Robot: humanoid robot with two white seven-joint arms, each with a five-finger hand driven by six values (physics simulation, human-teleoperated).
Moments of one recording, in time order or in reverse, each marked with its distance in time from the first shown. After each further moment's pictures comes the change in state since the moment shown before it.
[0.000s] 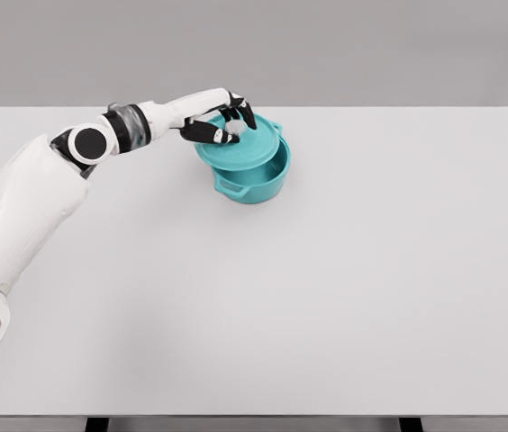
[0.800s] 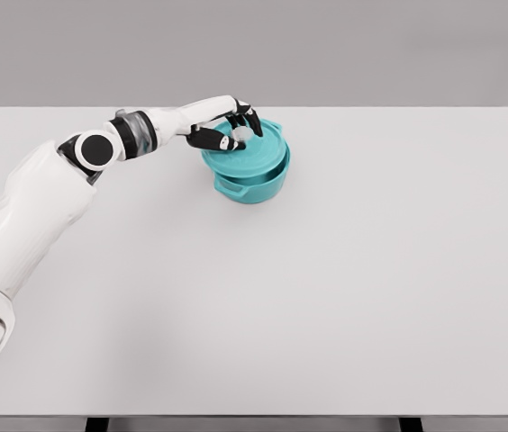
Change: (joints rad) left arm 0.017 -0.012 -0.002 -0.007 -0.005 -0.010 0.000; right arm 0.000 0.000 0.000 0.000 0.000 0.000 0.000
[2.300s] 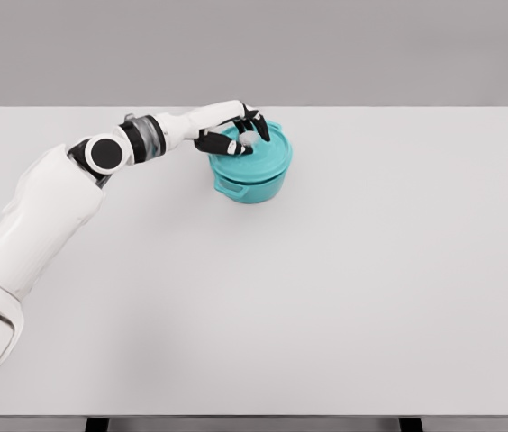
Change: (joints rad) left arm 0.008 -0.026 0.002 0.011 -0.007 0.006 0.000; right arm 0.000 0.000 0.000 0.000 0.000 0.000 0.000
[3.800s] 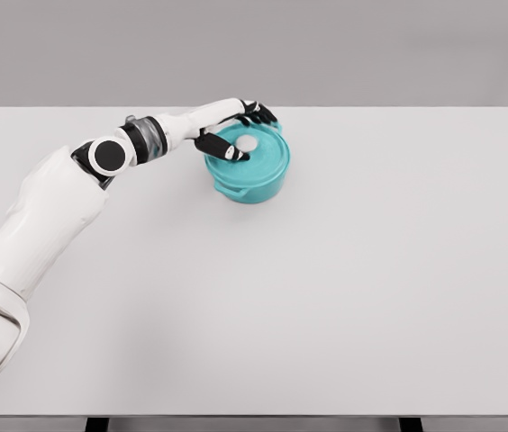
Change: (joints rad) left arm -0.002 -0.017 0.004 0.038 -0.012 -0.006 0.044; right arm 0.000 0.000 0.000 0.000 0.000 0.000 0.000
